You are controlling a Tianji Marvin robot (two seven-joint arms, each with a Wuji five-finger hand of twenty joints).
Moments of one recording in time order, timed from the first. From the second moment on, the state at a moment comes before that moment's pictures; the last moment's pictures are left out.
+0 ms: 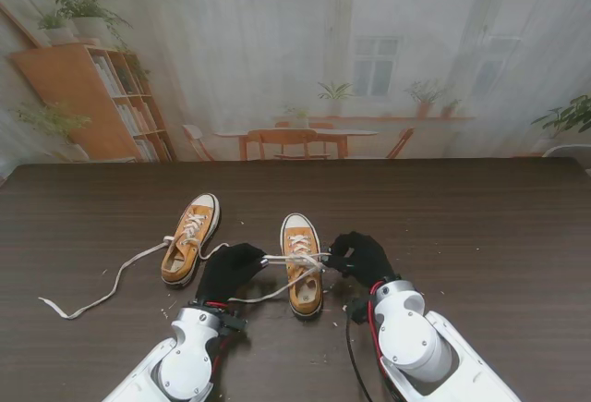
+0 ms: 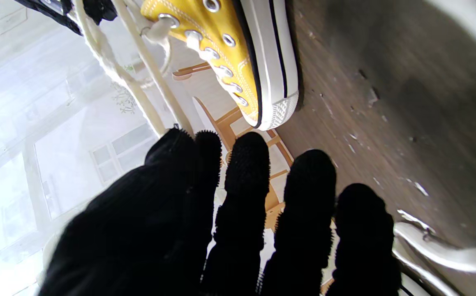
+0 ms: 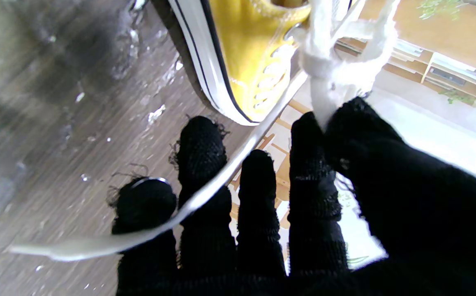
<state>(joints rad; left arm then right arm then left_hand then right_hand) 1.60 -1.27 -1.06 -1.29 0.31 -0.39 0.52 -1.66 -1.22 1.07 -1.64 -0.23 0.18 -0.26 0.93 -0.50 0.52 -0.10 0.94 0.05 0.71 0.16 1.06 0.16 0.70 0.77 0.87 0.37 1.23 0.63 0.45 0.51 1.40 0.79 0.55 -0.72 1.15 -0.29 0.90 -0.08 1.10 0.59 0.62 0.05 1.18 0.75 0.93 0.16 1.17 0.58 0.61 0.36 1.58 0.89</state>
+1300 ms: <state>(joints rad) 1.52 -1.24 -0.92 -1.26 0.34 -0.31 0.43 -1.70 -1.22 1.09 -1.68 -0.22 0.15 -0.30 0.71 -0.55 0.68 -0.07 0.84 0.05 0.44 0.26 0.94 0.16 0.75 0.71 0.86 0.29 1.22 0.63 0.46 0.51 1.41 0.79 0.55 -0.73 1.15 -0.29 0.90 -0.08 1.10 0.57 0.64 0.06 1.18 0.74 0.96 0.17 1.17 0.58 0.63 0.38 1.58 0.88</state>
